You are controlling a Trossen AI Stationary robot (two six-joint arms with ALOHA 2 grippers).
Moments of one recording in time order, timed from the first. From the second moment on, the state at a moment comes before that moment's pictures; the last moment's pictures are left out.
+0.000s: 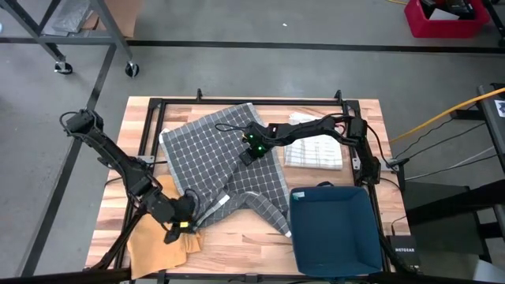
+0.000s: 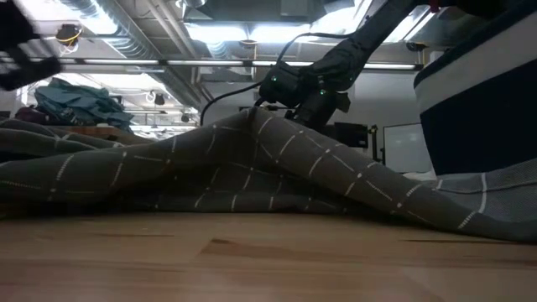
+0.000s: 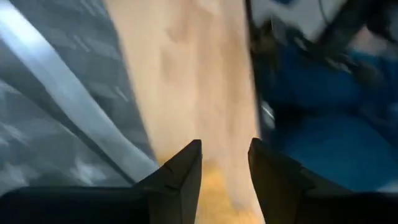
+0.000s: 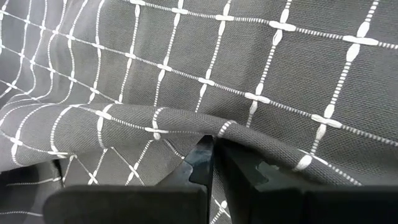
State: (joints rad) left arm -0.74 1.15 0.59 -0.12 -0.19 -0.82; right arm -0.26 2.12 1.30 -0.22 -0.25 0.62
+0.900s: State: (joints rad) left arm -0.46 1.44 0.59 0.09 -0.39 -0.57; right arm -0.26 2.12 1.30 -0.17 -0.28 0.62
